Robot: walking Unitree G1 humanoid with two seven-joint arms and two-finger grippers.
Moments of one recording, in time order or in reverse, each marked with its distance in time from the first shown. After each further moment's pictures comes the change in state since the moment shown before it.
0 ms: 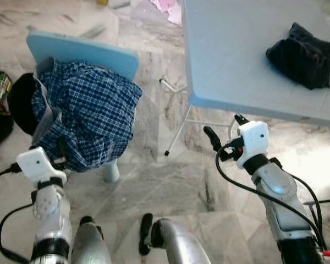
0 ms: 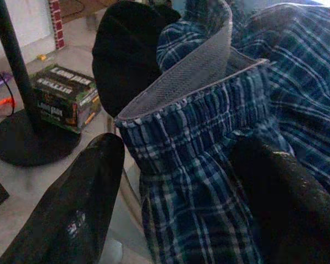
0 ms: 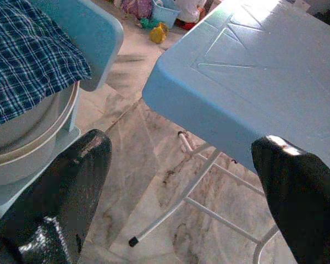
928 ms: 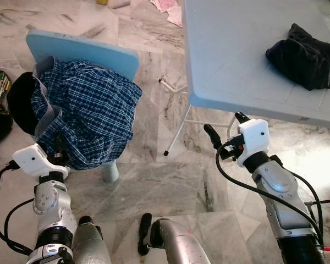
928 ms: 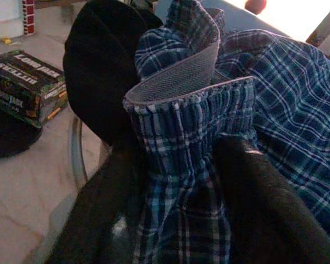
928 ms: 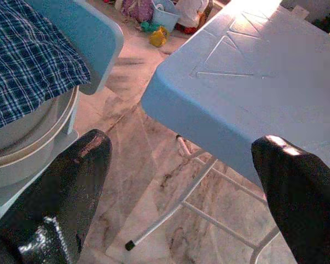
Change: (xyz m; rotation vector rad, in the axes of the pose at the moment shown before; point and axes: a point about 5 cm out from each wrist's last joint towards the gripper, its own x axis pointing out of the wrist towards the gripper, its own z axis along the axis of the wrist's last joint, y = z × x) left arm 0.007 -0.005 0.000 -0.154 -0.022 -0.082; right arm 0.003 -0.001 0.004 -0.011 -0.011 0.003
